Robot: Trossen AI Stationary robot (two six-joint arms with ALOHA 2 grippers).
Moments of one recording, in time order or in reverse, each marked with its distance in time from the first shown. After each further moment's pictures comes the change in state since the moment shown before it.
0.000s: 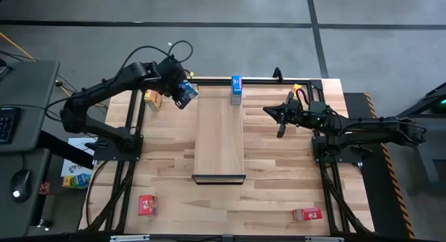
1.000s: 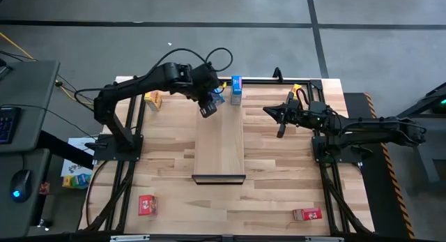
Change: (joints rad) left arm -0.228 0.379 0.464 -0.122 -0.065 0.061; right arm 0.000 0.000 0.000 0.000 0.000 0.018
